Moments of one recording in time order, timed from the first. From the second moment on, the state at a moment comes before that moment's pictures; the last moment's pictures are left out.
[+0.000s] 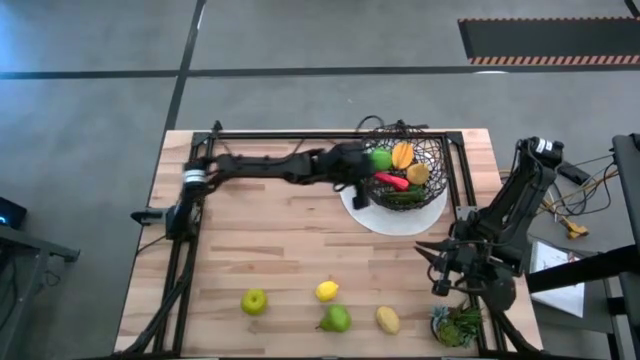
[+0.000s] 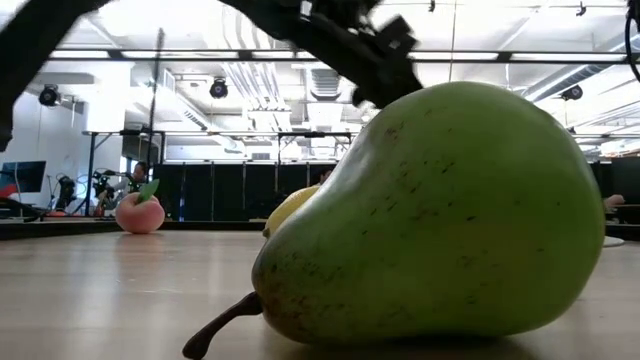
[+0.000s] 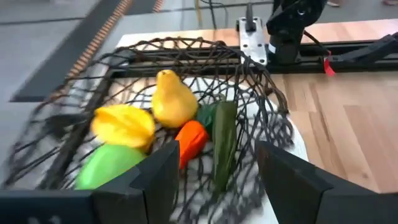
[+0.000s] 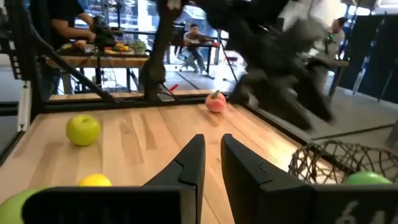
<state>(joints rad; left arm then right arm) 0.18 2.02 1.71 -0.14 -0.01 0.15 1.12 1.06 0.56 -0.15 1.47 0.58</state>
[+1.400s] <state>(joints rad) -0.34 1.59 0.59 0.54 -0.60 -0.28 0.85 1.80 1.35 -0.81 0.36 1.20</state>
